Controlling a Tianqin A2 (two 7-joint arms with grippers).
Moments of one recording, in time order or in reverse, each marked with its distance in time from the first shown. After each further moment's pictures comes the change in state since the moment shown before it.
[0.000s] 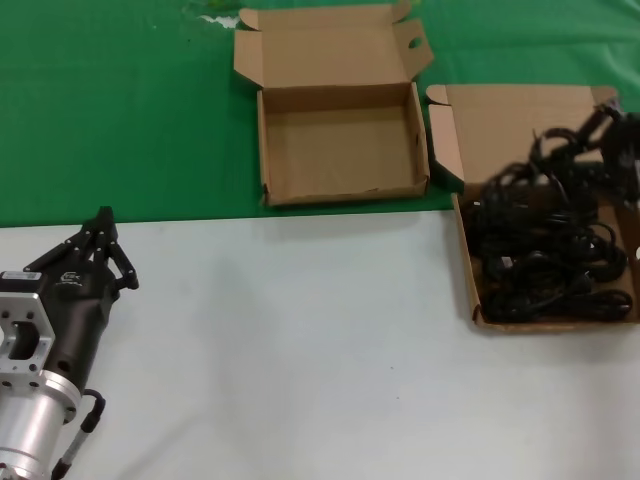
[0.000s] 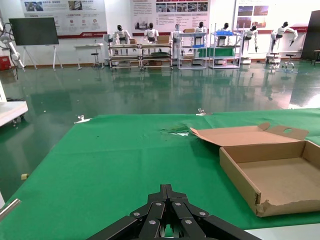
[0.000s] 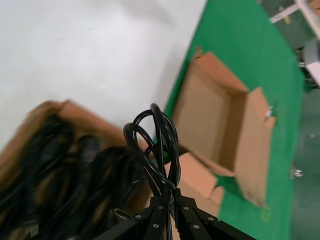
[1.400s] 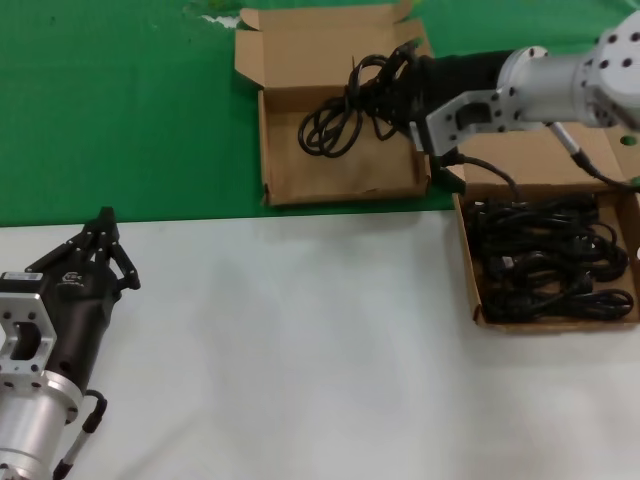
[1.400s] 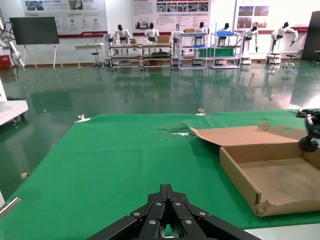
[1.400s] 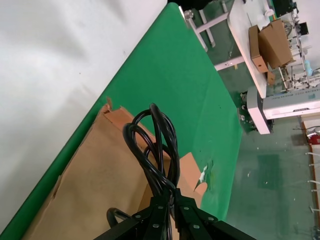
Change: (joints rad) left arm 0.000 0.000 0.000 0.000 0.000 0.000 0.000; right arm 0.124 -0.462 -0.083 -0.301 -0.032 0.330 -0.166
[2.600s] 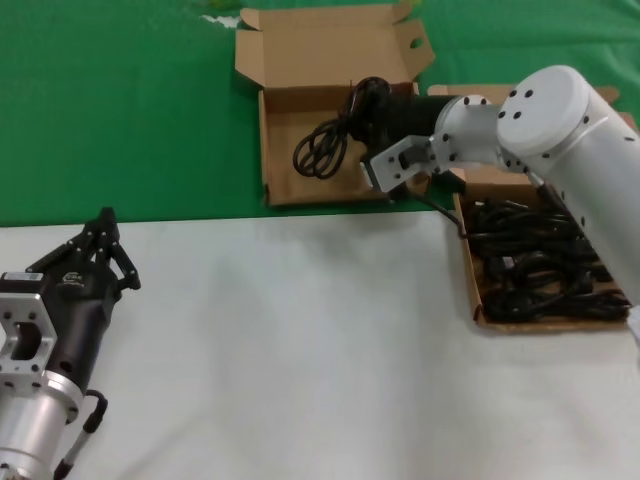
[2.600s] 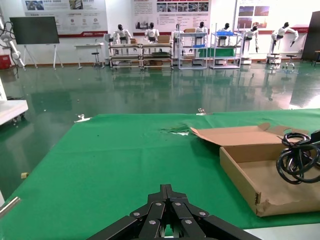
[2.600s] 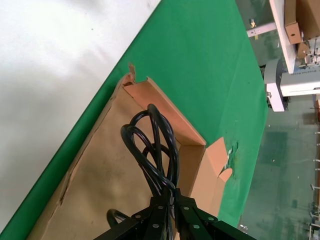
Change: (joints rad) left arm 0.000 0.000 0.000 0.000 0.000 0.000 0.000; right arm 0.026 -0.211 -0.021 -0.363 -0.037 0.297 -0.188
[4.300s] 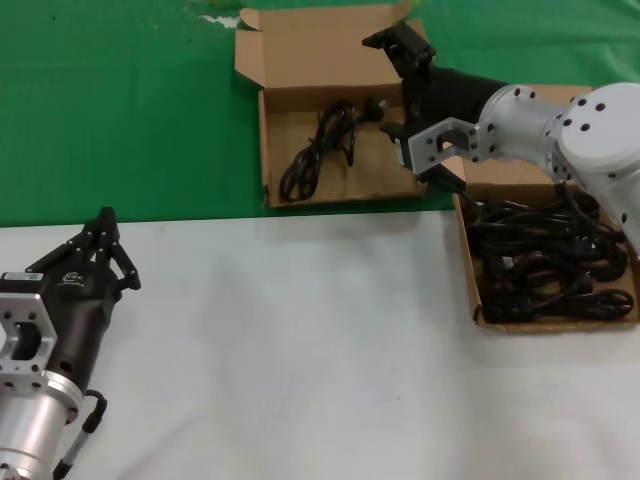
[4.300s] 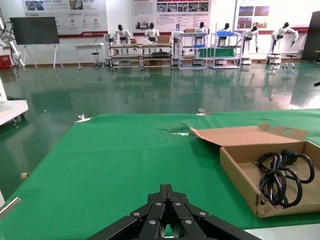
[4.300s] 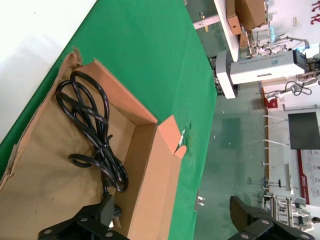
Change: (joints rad) left arm 0.000 0.000 0.000 0.000 0.000 0.000 0.000; right arm -0.123 0.160 -0.019 0.279 0.210 0.071 -0.012
